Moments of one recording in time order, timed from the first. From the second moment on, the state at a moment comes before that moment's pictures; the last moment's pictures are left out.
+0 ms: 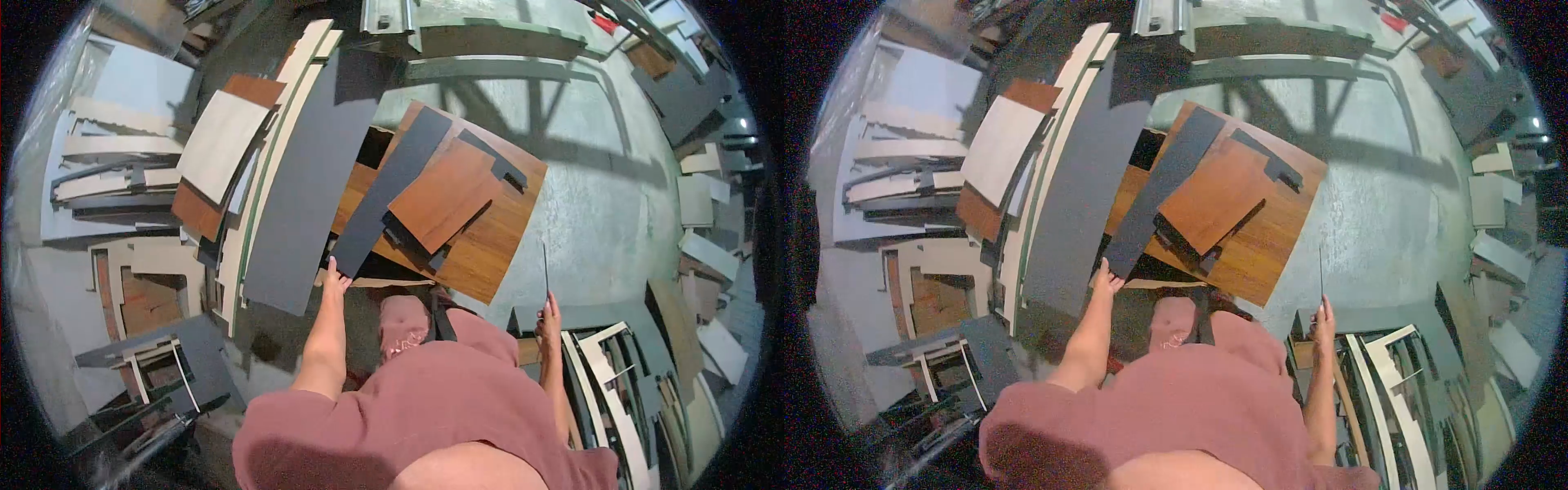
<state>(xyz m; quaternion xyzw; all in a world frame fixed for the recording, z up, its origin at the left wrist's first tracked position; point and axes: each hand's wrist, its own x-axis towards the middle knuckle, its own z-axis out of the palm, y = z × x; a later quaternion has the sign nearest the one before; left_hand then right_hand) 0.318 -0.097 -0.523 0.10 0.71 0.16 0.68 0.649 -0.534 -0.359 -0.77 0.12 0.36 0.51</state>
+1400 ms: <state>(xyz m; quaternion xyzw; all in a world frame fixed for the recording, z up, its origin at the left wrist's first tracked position) 0.416 -0.098 -0.011 0.68 0.35 0.44 0.47 0.698 -0.479 -0.296 -0.76 -0.08 0.34 0.55</state>
